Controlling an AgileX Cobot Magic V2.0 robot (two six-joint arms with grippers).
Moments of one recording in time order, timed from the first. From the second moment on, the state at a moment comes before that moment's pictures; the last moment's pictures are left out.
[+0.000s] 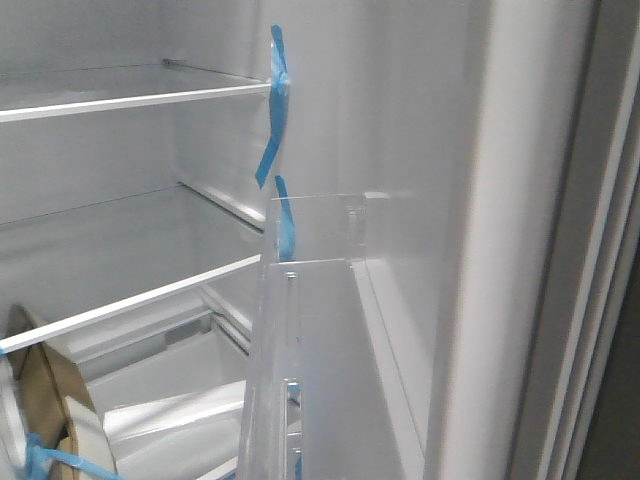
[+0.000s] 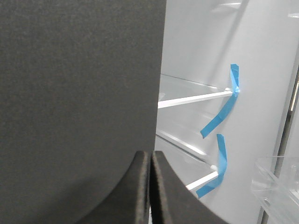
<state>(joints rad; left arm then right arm) -0.02 0.00 0.00 -0.01 -0.02 -0.09 -0.01 0.17 -0.28 -0.05 0.05 0.03</state>
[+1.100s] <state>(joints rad) -0.02 0.00 0.00 -0.01 -0.02 -0.09 0.53 0.45 -0.87 -0.05 0.28 0.03</state>
